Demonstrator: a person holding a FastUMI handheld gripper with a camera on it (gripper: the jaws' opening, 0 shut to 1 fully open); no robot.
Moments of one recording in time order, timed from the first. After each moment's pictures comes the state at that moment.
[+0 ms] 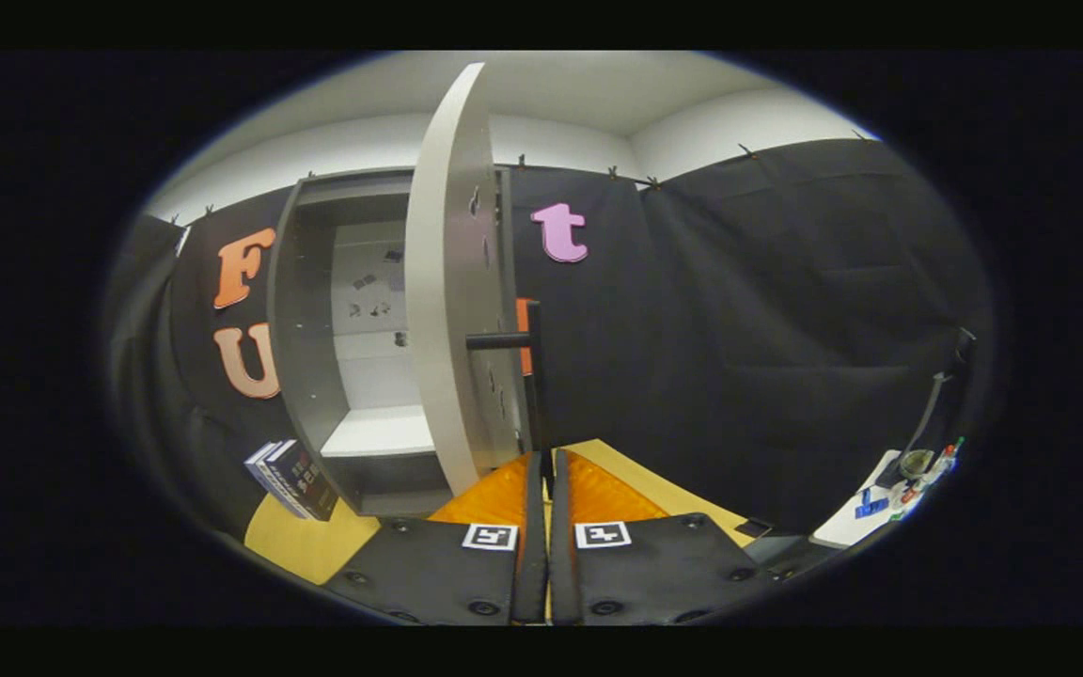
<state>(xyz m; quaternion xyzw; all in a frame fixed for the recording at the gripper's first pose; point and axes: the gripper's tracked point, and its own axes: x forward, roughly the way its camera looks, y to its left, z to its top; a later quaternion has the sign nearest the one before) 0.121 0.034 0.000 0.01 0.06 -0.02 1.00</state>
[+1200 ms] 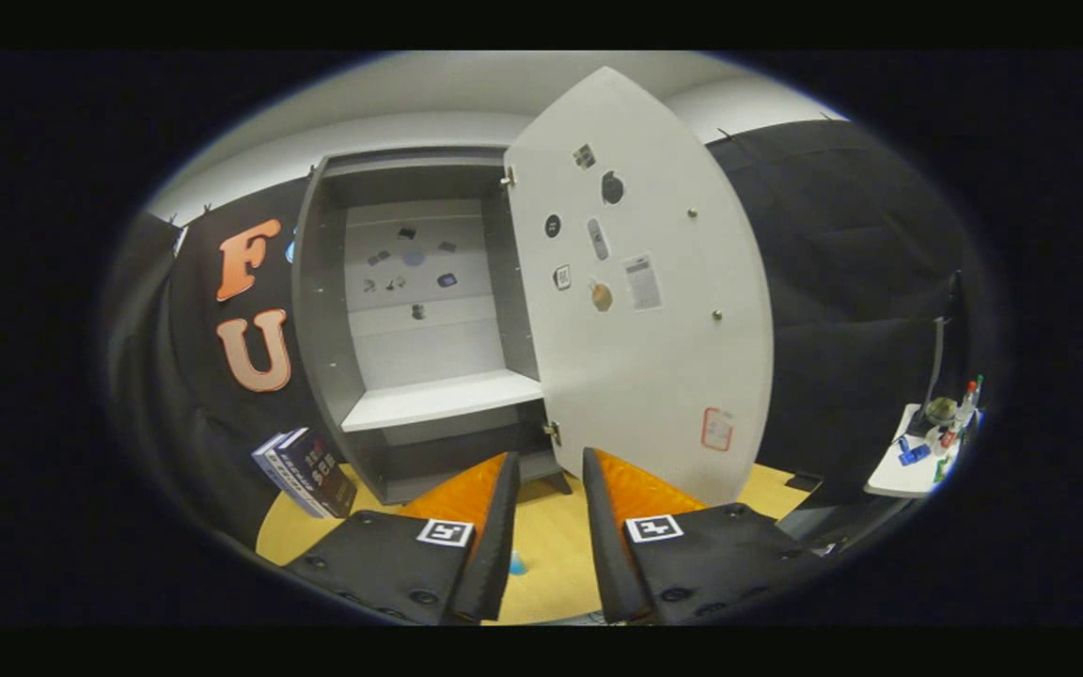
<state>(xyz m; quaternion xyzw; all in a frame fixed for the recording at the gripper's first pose) 0.115 0.136 -0.117 0.05 0.07 -0.01 1.00</state>
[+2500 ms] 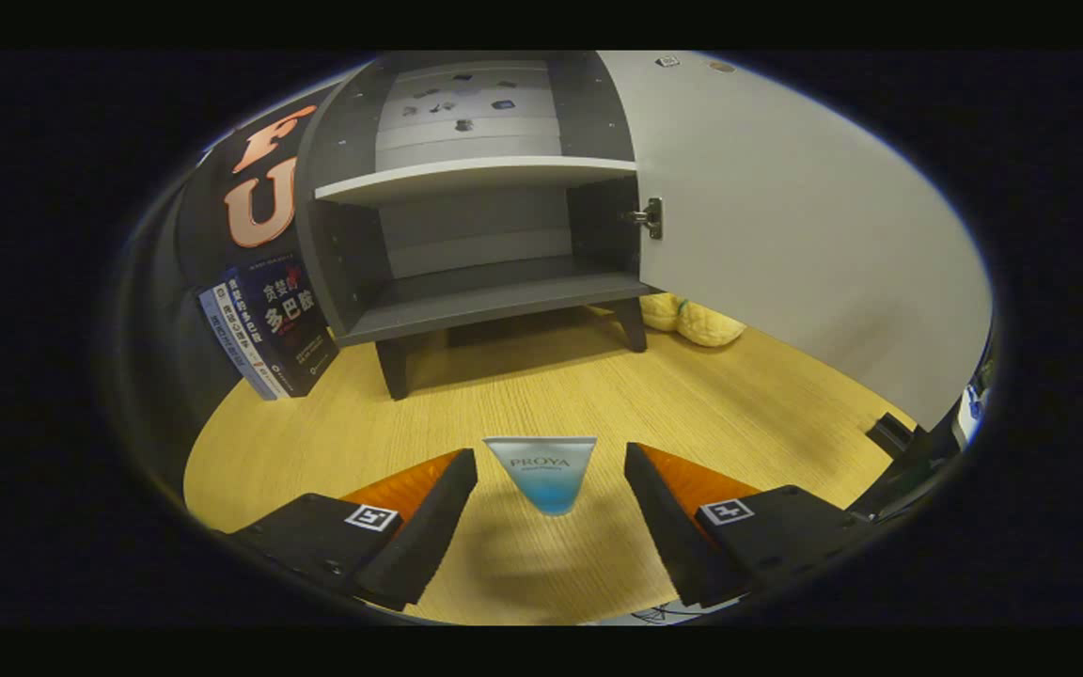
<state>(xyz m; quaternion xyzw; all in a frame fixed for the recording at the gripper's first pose) 0.182 0.196 -0.427 0.00 0.28 0.04 0.96</state>
